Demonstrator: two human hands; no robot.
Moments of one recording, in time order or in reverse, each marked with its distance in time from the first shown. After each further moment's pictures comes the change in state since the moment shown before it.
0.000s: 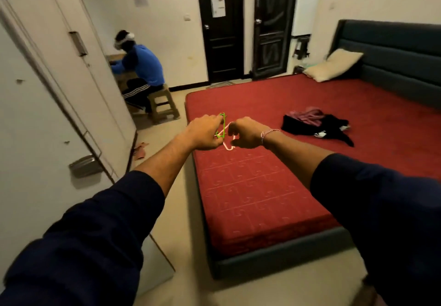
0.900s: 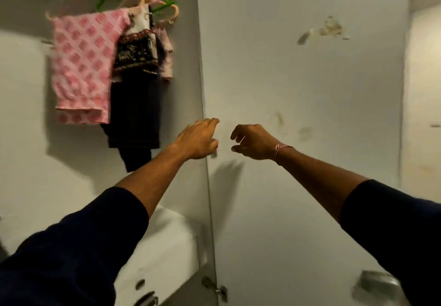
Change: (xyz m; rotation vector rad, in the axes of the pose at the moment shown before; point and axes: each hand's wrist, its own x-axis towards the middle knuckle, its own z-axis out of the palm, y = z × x) left_hand -0.530 -0.349 -0.331 0.512 0.369 -0.941; right_hand 0.151 -0.674 -0.161 0.332 0.355 -0.913
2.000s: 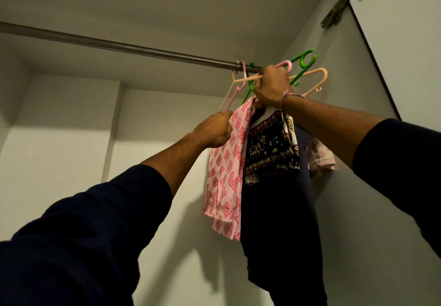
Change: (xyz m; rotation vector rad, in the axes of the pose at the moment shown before) left_hand 0.127 -0.371 -0.224 0.392 0.271 -0.287; right_hand 0.443 -0.260 -0.094 0.464 0.774 -0.334
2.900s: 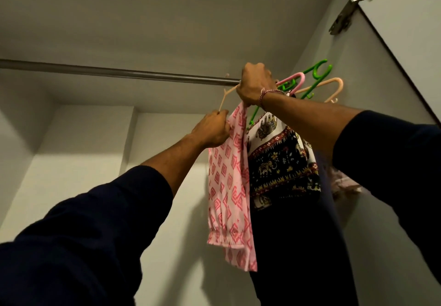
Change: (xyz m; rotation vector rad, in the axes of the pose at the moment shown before) left_hand 0.040 -0.019 -0.027 0.151 0.147 -0.118; right_hand 0.044 -0.038 0.020 -0.017 0.059 -0.092
